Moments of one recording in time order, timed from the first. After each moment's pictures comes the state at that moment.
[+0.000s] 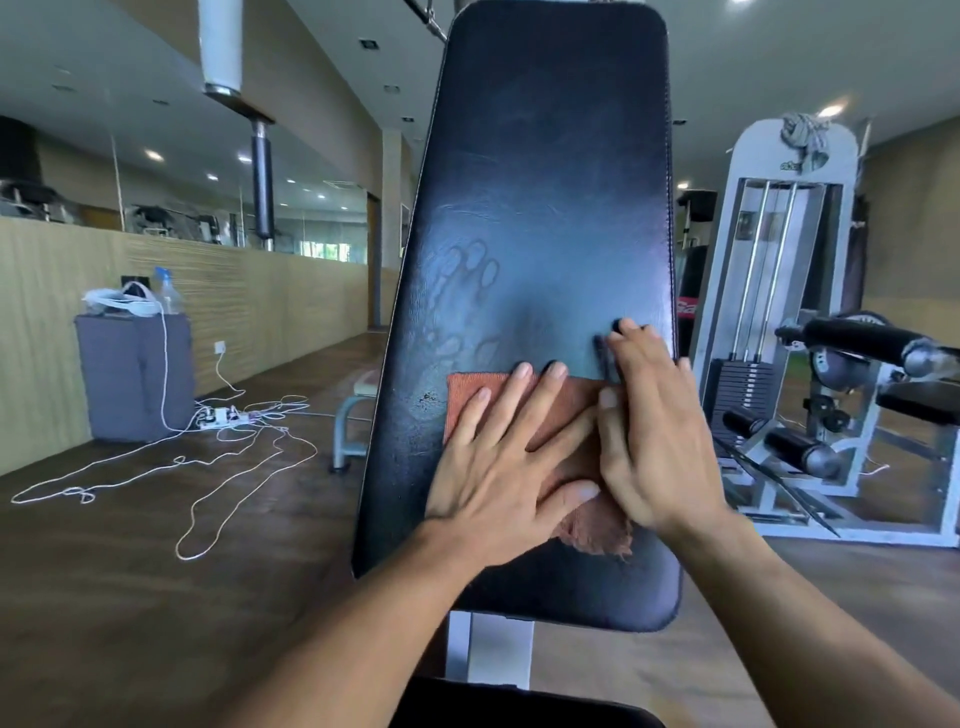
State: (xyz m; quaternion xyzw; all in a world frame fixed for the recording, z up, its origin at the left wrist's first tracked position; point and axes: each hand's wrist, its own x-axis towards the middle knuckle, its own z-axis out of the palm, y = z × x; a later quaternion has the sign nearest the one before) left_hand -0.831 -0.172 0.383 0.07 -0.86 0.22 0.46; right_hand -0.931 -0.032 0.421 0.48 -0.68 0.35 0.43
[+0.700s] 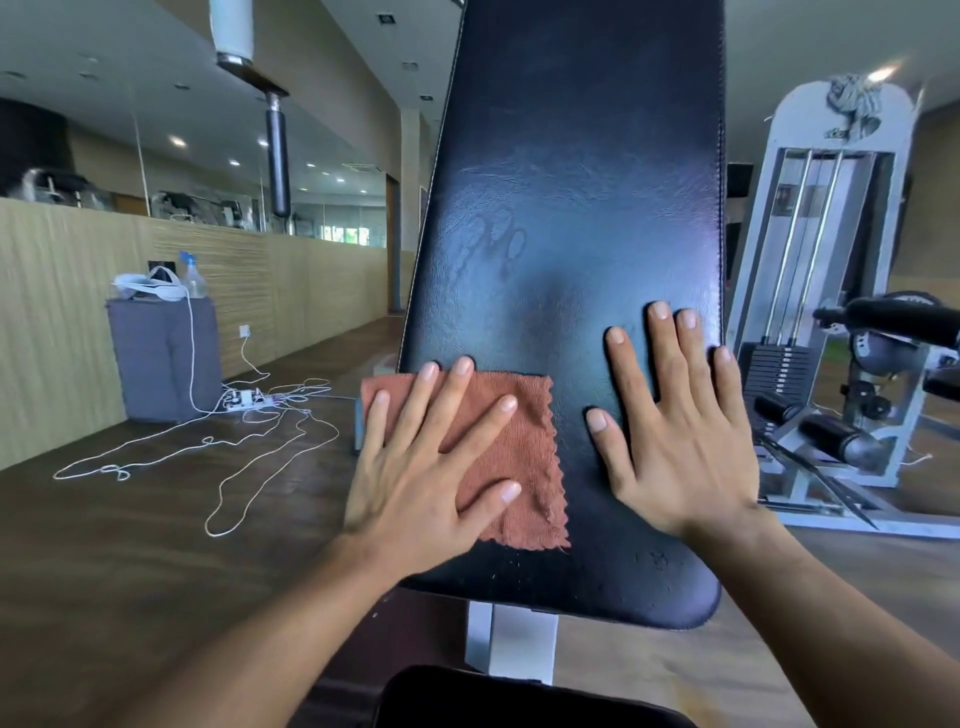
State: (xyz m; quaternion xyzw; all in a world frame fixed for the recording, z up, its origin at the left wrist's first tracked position) left_hand -0.781 -0.233 0.352 0.13 -0.84 0.22 0.48; right_hand -0.949 -0.048 0.399 0.40 -0.71 0.15 0.57
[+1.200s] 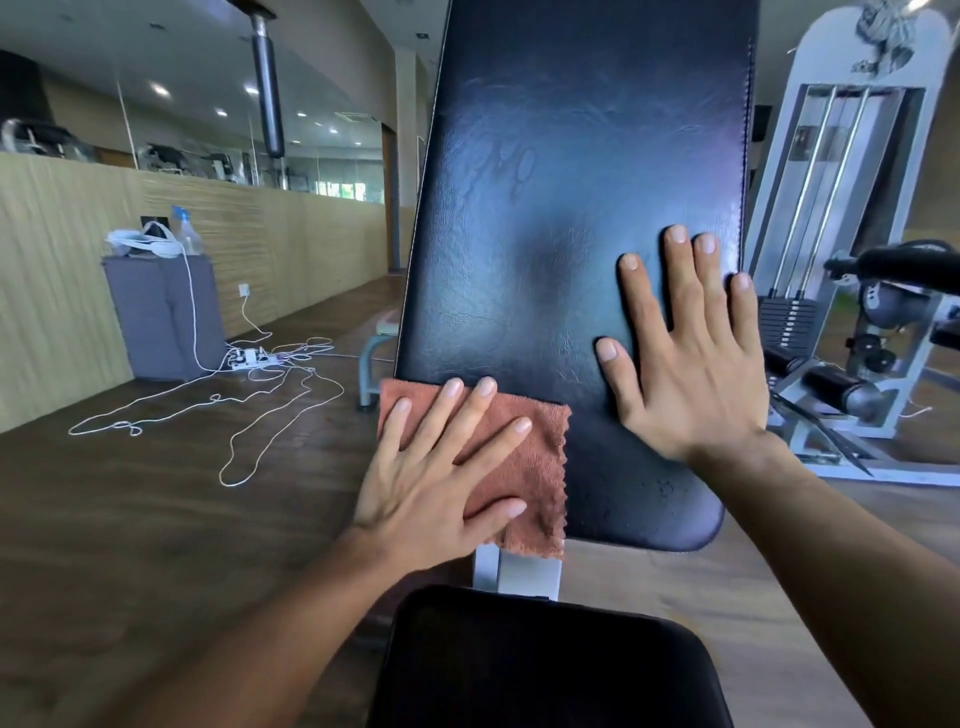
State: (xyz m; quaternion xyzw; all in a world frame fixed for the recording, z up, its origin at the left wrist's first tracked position) left_hand -0.771 -0.228 0.292 0.09 -0.85 0.27 0.45; right_hand -0.948 -0.049 0.397 0.39 -0.71 0.14 0.57
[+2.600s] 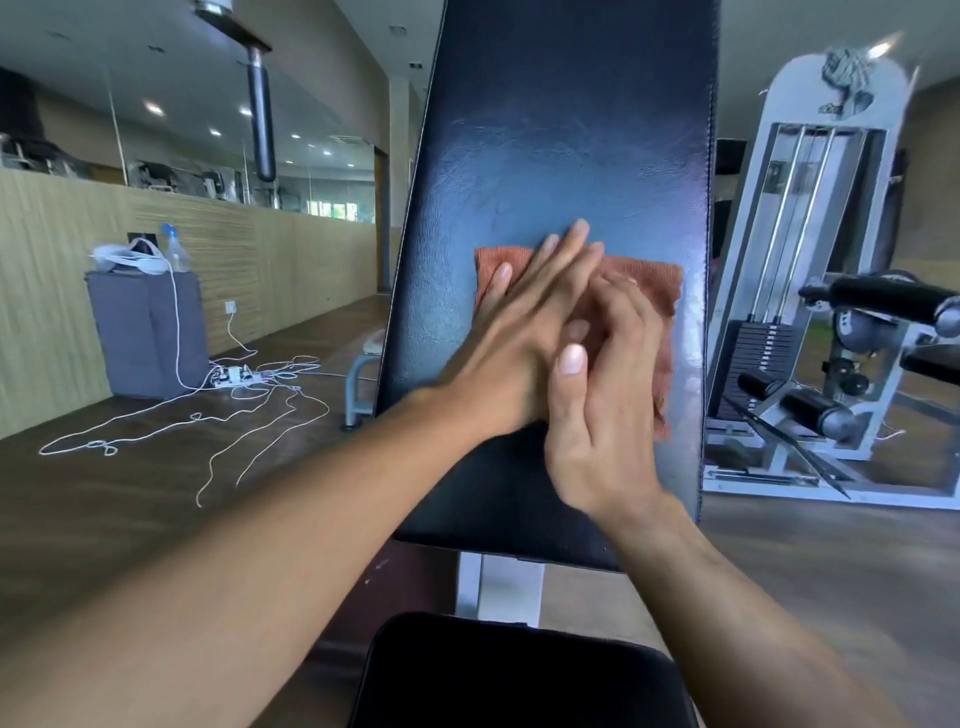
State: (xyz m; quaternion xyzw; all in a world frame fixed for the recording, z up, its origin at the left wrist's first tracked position) left_hand -0.821 -0.170 0.447 -0.03 -0.90 -0.05 0.42; right_hand -0.875 -0.073 0.401 0.49 -0.56 0.52 0.41
